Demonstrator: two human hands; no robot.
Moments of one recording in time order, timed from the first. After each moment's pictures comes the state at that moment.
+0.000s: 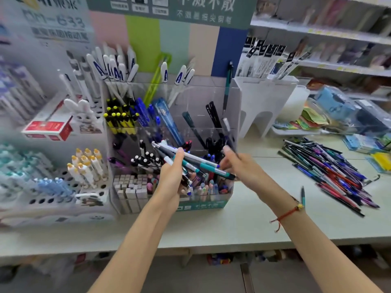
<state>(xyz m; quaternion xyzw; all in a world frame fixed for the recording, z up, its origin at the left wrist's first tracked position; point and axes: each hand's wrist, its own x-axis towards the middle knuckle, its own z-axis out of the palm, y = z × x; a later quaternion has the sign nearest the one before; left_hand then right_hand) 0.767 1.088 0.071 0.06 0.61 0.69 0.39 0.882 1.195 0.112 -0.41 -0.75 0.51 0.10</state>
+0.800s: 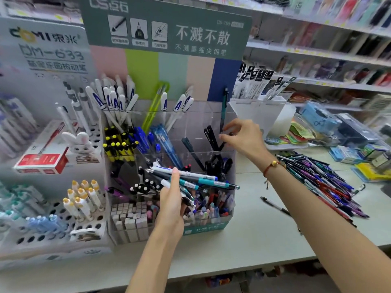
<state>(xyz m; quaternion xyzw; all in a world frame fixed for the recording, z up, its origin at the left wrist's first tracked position) 0.757 1.096 0.069 0.00 0.55 0.73 0.40 0.818 1.280 0.153 -0.39 -0.86 0.20 0.27</state>
